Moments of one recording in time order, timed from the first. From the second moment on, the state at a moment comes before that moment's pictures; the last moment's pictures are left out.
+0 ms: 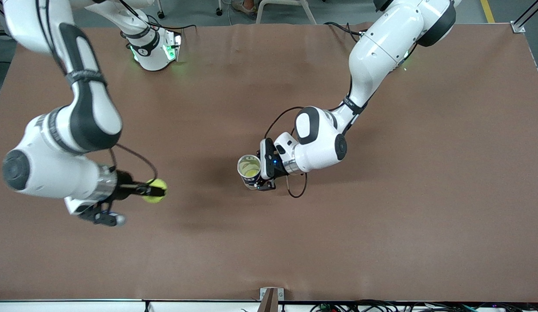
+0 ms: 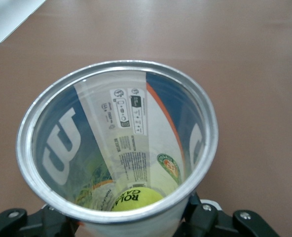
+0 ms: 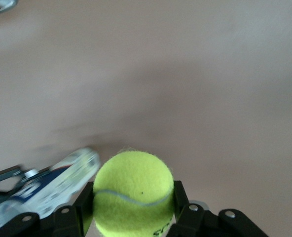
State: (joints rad) left arm -0.44 0.85 -0.35 -1.45 -0.93 2.64 1.69; right arm 0.15 0.55 0.14 -1.29 0.25 1.78 0.49
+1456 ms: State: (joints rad) left arm -0.44 0.85 -0.35 -1.45 -0.93 2.64 1.69; right arm 0.29 0.63 0.27 -1.32 0.39 1.94 0.72
